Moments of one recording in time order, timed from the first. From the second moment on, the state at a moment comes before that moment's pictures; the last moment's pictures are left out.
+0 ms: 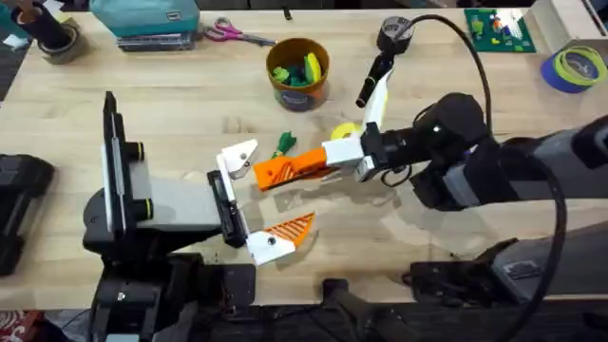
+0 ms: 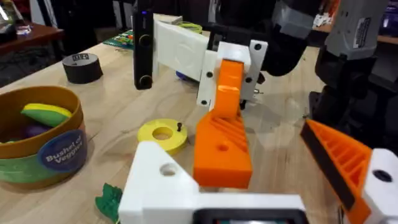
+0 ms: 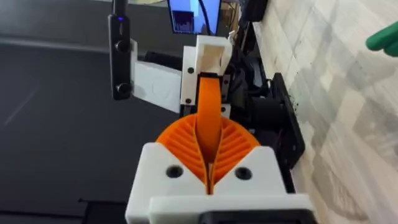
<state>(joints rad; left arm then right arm) 0.00 0.01 0.01 -0.14 1.21 0.08 0.50 1.67 0.35 1.45 -1.23 1.58</state>
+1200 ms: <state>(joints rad) 0.00 0.01 0.01 -0.14 1.21 0.08 0.52 1.70 0.37 1.45 -1.20 1.59</state>
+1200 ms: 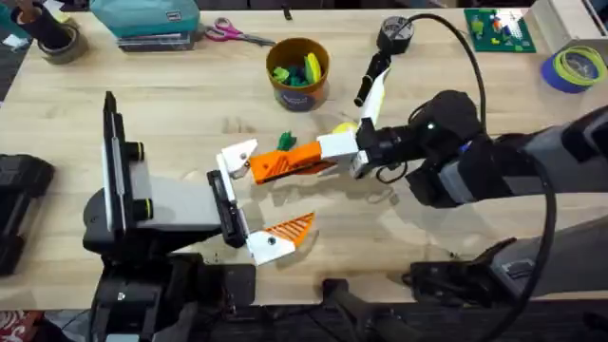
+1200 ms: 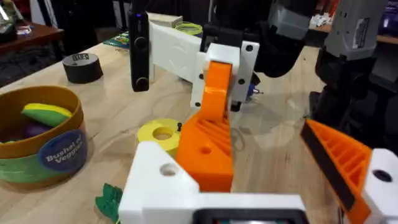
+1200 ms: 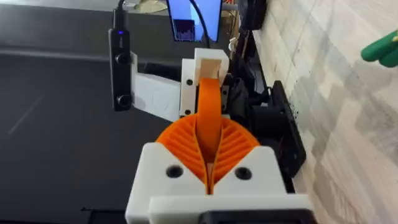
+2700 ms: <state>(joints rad) 0.00 0.01 0.01 -0.14 1.21 0.08 0.54 1.70 0.39 1.44 -1.16 1.59</state>
